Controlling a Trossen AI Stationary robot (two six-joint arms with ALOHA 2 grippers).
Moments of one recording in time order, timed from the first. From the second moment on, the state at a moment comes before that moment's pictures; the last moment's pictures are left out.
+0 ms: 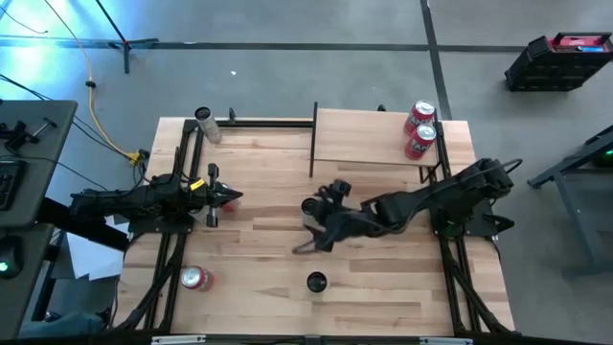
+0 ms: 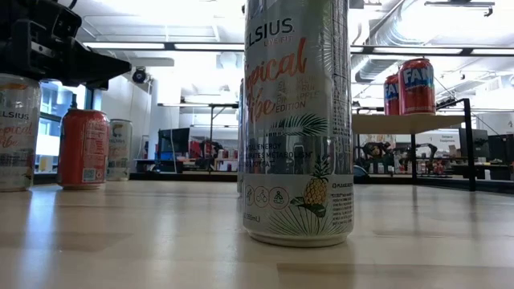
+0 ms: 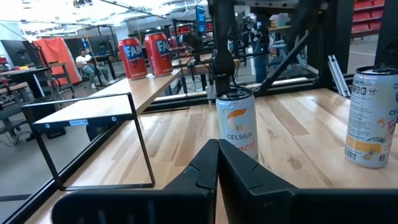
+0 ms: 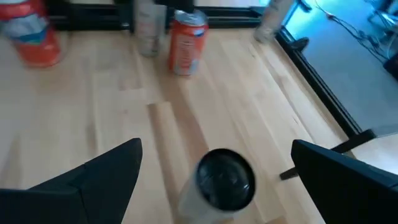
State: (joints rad) left arm 0.04 0.01 0.01 0.01 -0.04 0.17; right arm 0.30 1.68 1.42 -0.49 0.60 0.26
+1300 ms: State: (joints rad) left arm 0.04 0.01 0.01 0.01 -0.04 0.17; right arm 0.20 1.68 1.14 -0.12 0.48 0.25
